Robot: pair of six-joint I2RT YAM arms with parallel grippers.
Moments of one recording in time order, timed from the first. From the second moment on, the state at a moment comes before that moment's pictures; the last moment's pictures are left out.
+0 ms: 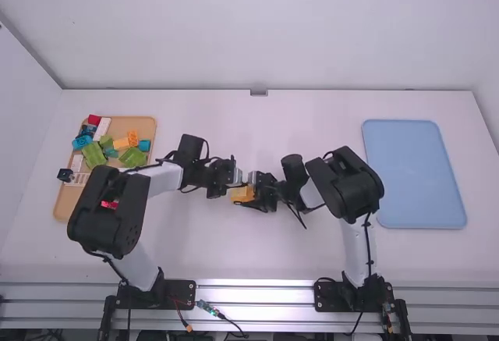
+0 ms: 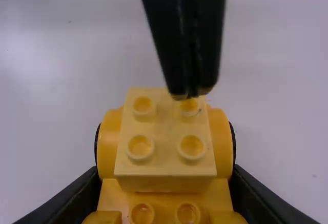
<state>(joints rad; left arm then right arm) -0.19 1.76 0.78 -0.12 0.92 1.20 0.46 2.19 0.70 0.73 -0.95 -0.65</state>
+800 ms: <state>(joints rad) -0.19 1.79 0.75 -0.06 0.89 1.17 0.46 2.19 0.70 0.73 -0.95 -0.64</state>
